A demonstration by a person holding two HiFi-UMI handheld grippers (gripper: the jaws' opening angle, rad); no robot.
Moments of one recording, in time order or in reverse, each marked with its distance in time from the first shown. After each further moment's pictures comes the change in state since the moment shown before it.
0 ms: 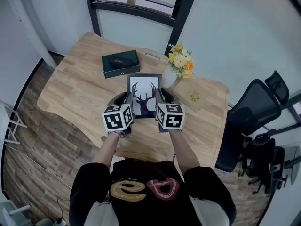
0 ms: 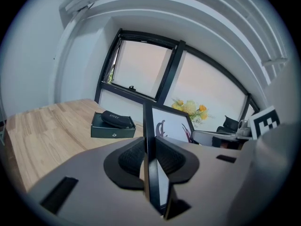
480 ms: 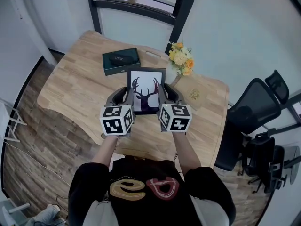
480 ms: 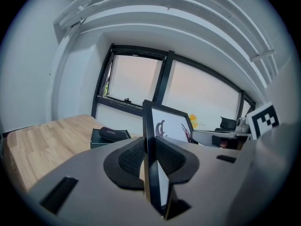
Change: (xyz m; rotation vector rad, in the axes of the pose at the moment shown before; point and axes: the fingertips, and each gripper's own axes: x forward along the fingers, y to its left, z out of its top) left arm -0.035 -0.023 0.035 0.093 -0.123 -0.018; right arm -0.033 0.008 0.037 -0.009 -0.114 0.021
